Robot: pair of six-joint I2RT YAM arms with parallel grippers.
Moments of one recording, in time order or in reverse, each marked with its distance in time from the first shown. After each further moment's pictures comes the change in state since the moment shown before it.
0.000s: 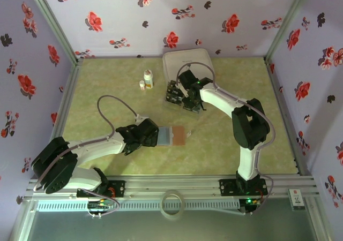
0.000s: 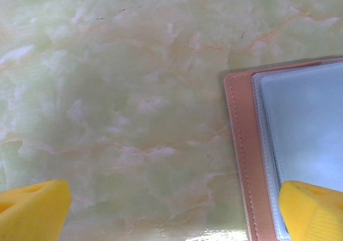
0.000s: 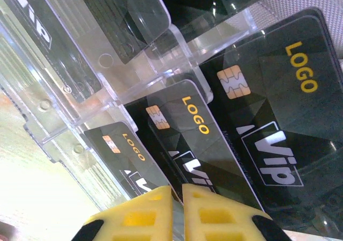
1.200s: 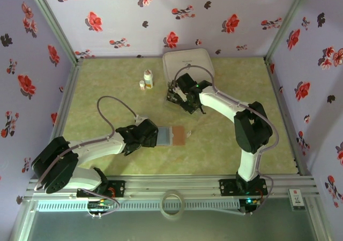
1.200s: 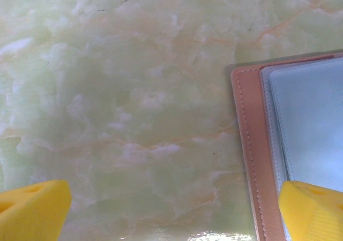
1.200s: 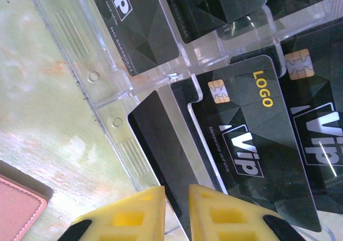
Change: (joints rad) left arm 0.007 0.004 -0.014 0.008 0.006 0.000; right arm 0.044 -0.053 -0.045 -0.028 -0.016 -0.011
